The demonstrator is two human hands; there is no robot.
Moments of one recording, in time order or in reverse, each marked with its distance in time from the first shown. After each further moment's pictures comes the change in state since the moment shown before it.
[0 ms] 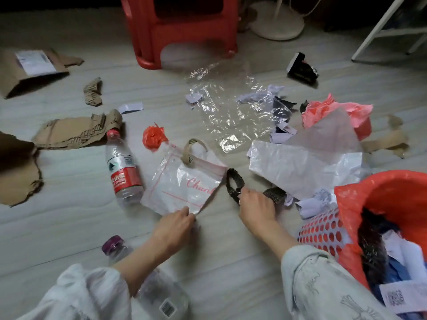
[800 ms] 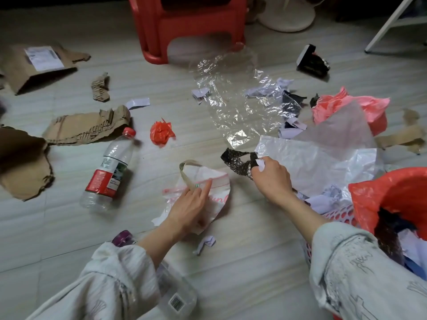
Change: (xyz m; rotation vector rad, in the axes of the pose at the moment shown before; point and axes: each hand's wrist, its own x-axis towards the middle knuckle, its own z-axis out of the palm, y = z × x) left_hand 0.026 -0.011 0.005 0.065 0.214 0.143; right_hand 0.012 0.006 -0.057 0.619 0.100 0.248
